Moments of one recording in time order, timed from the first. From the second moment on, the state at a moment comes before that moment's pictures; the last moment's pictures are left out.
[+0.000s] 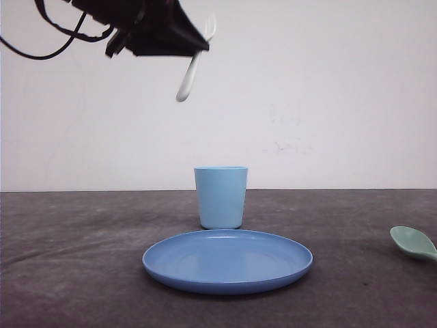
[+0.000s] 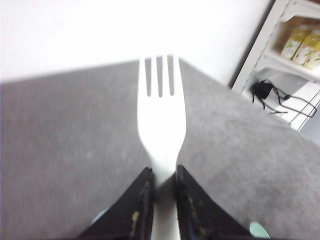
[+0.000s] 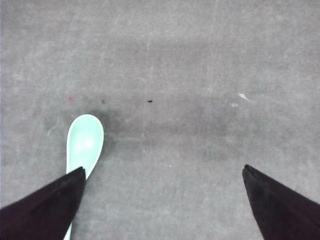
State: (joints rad) left arm -0.51 1.42 1.02 0.22 0.35 -0.11; right arm 0.07 0.92 0.79 -0.82 -0.02 0.12
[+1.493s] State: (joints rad) left arm -0.52 1.87 1.02 0.56 0.41 0.01; right arm 0.07 0.92 0.79 -0.85 -0.03 0.12
